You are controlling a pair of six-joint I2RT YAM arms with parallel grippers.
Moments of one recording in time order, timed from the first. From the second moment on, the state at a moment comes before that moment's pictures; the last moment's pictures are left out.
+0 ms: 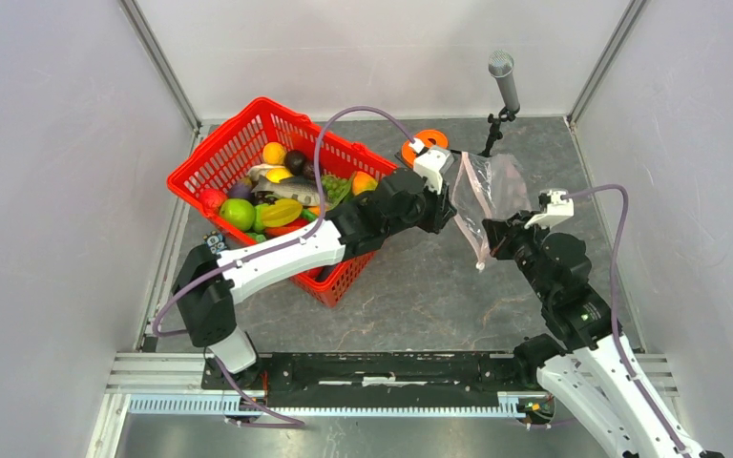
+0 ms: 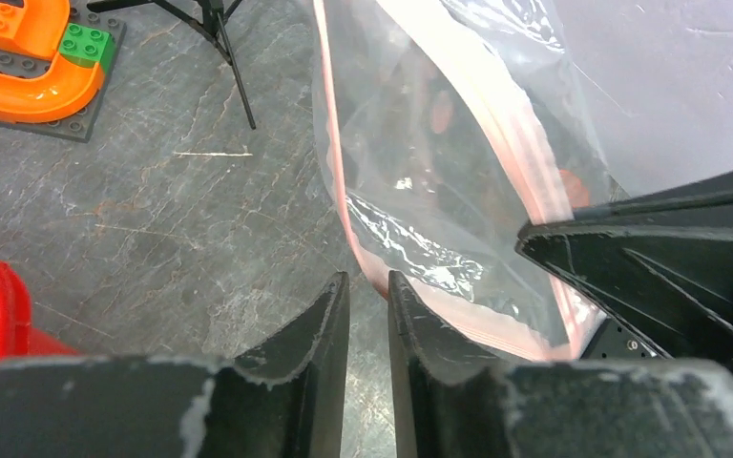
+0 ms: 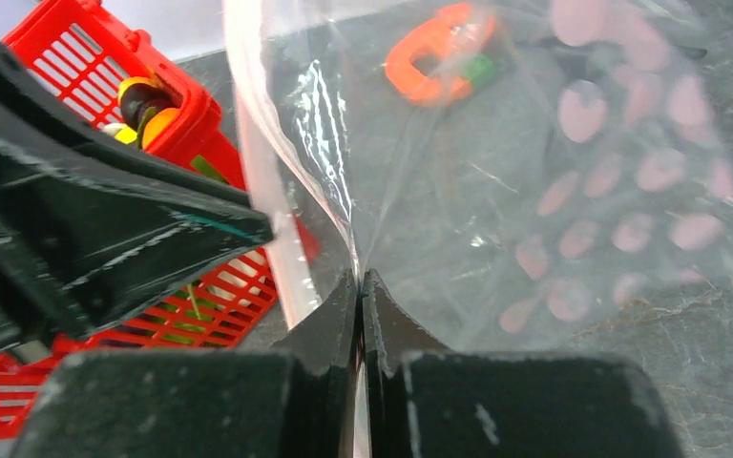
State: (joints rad) left arm -1.02 1.64 1.40 -0.09 -0.10 -0.37; right arm 0.43 0.53 0.62 -0.28 0.14 0.45
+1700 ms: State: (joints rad) left arm -1.02 1.73 1.43 -0.07 -0.03 -0.40; right arm 0.43 0.57 0.75 -0.42 0.06 0.22
